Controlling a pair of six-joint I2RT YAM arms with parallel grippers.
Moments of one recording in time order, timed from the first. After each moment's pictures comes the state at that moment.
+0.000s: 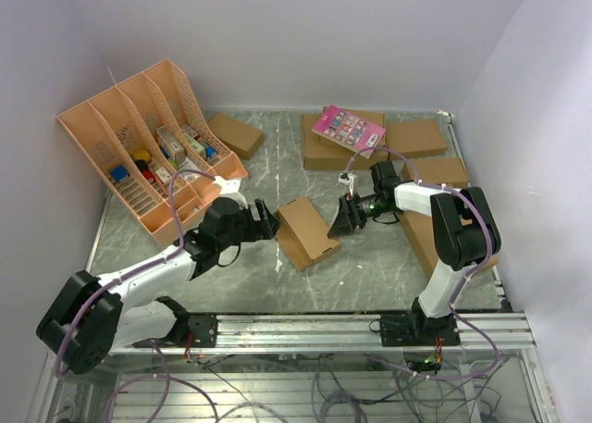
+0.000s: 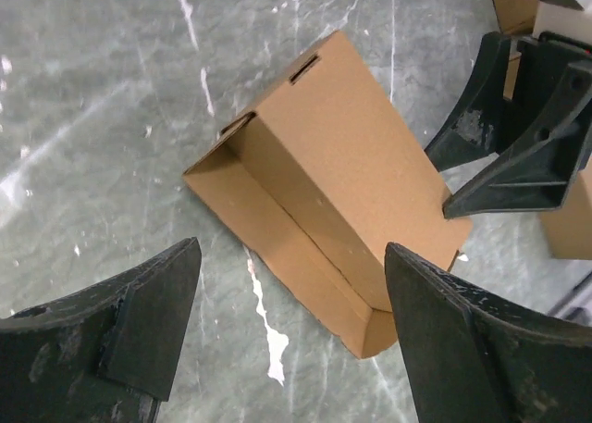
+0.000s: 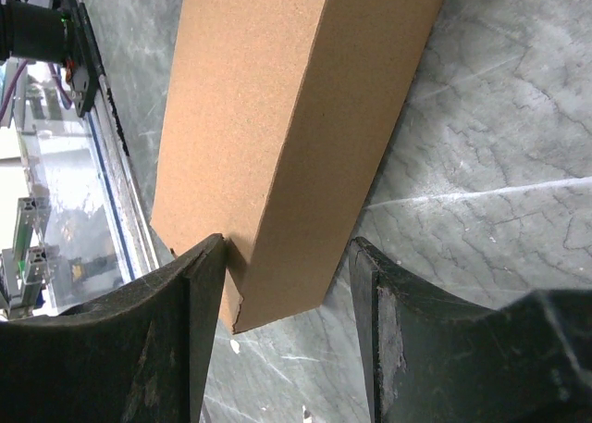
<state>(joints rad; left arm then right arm) -0.68 1.13 0.47 0.21 -0.03 -0.60 0.24 1.81 0.94 -0.37 -1.00 -0.25</state>
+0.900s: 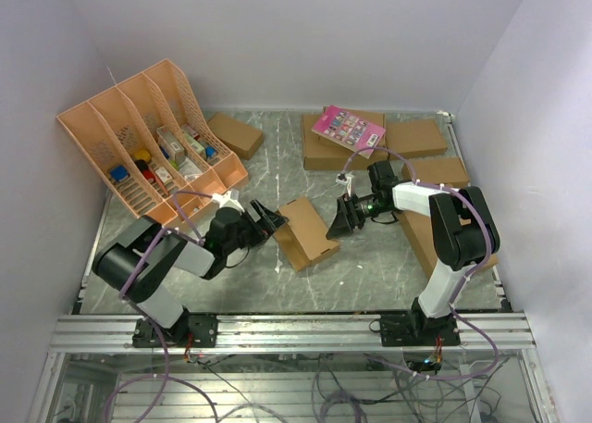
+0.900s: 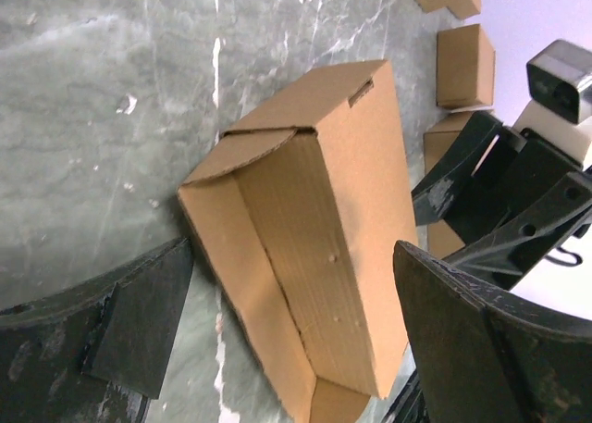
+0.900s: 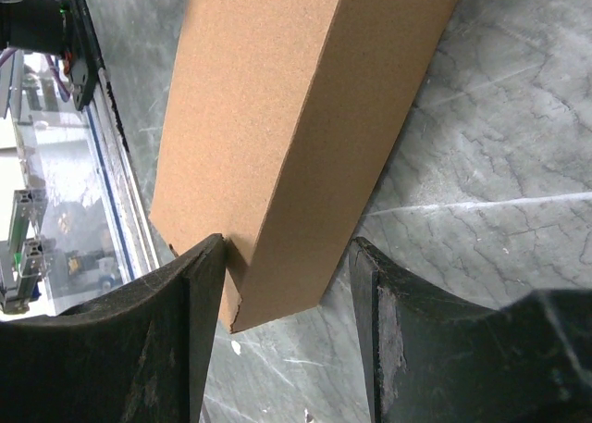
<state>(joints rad) -0.58 1.58 0.30 0.89 0.09 -1.06 0.26 1.81 0.95 -0.38 -0.99 -0.26</state>
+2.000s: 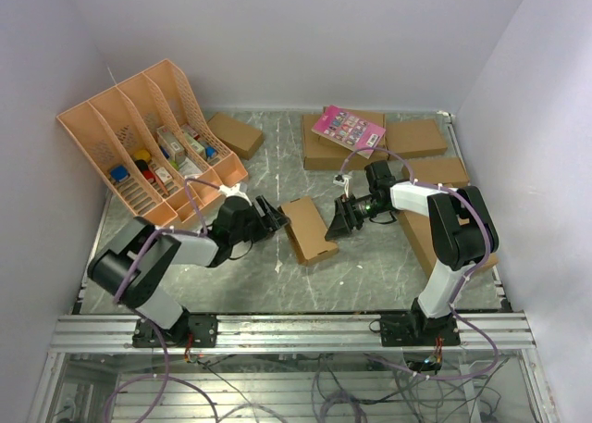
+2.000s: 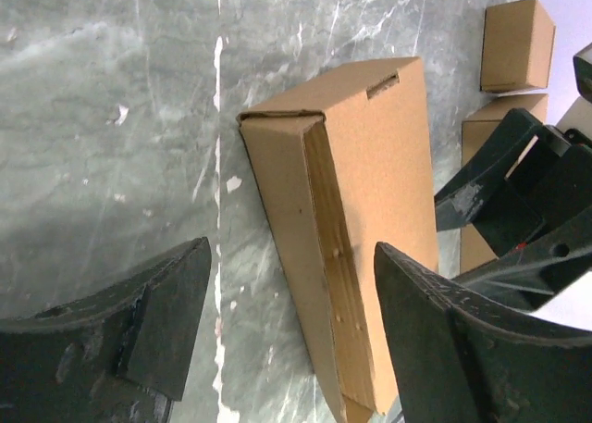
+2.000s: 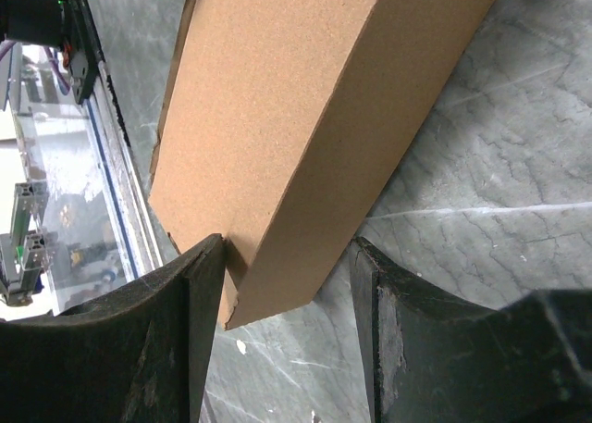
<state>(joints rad) -0.59 1.58 0.45 0.64 0.10 -1.01 0.28 1.82 0.96 -0.40 -0.98 -0.26</state>
